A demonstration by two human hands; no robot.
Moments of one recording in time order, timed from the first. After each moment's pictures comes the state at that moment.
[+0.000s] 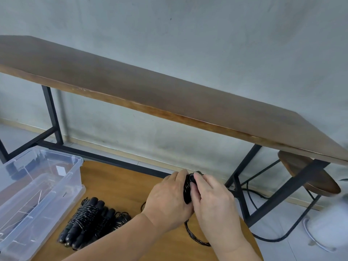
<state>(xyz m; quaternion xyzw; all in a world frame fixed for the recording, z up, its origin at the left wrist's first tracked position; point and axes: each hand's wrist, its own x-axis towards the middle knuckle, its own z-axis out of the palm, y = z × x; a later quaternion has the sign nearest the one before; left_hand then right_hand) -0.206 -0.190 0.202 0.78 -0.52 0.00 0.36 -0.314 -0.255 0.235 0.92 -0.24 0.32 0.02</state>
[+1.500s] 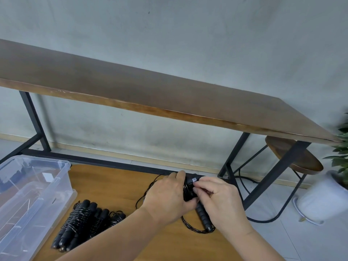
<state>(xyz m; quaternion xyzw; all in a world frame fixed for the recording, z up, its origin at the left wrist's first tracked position) -0.223 -0.204 0.202 0.79 -0.55 -0.01 0.27 -0.355 -0.285 0.223 0.89 -0.25 0.33 -0.17</state>
